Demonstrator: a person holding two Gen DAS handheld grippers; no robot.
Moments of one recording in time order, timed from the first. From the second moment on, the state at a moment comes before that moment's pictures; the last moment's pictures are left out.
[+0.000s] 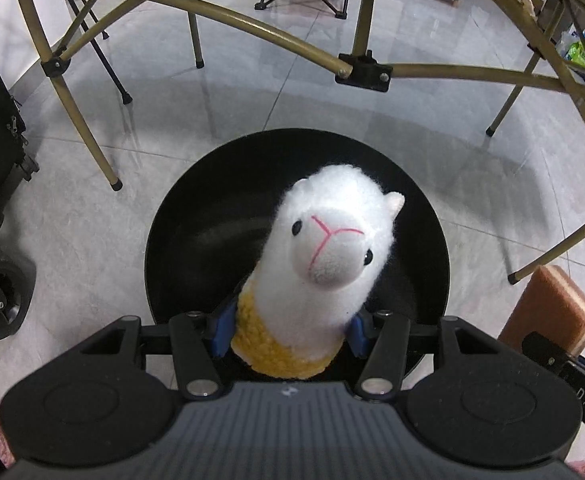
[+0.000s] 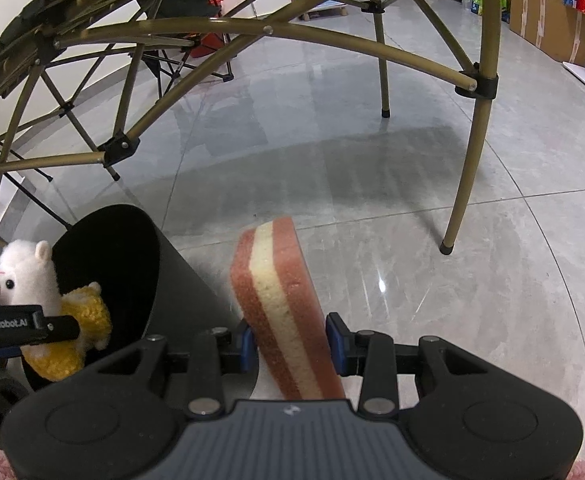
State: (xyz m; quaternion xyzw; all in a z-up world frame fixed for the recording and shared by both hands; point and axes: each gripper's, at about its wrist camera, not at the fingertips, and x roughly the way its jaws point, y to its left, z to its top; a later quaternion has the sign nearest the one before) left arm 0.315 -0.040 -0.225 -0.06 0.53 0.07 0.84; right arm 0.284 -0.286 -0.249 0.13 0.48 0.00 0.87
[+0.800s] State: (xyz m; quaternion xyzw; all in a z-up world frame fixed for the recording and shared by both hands) left arm 0.309 -0.032 -0.227 -0.08 0.55 0.09 0.83; right arm 0.278 -0.283 -0.245 0.12 0.48 0.01 0.87
